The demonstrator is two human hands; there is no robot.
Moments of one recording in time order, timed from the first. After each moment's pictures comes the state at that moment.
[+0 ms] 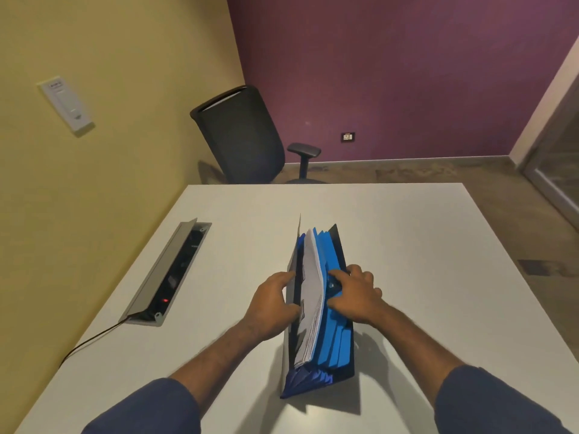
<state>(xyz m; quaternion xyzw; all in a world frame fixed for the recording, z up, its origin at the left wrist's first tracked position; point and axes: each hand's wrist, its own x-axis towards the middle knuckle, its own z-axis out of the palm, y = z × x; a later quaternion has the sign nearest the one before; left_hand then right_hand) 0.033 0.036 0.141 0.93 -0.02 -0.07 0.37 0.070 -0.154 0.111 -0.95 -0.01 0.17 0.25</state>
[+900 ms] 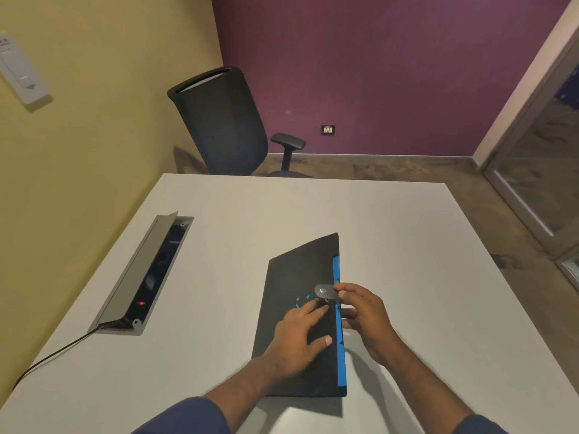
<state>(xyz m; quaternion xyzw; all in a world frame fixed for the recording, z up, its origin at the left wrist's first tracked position) 0.033 0.037 0.052 0.92 -0.18 -0.13 0.33 0.045 -0.137 0.083 -0.68 0.17 0.08 0.71</state>
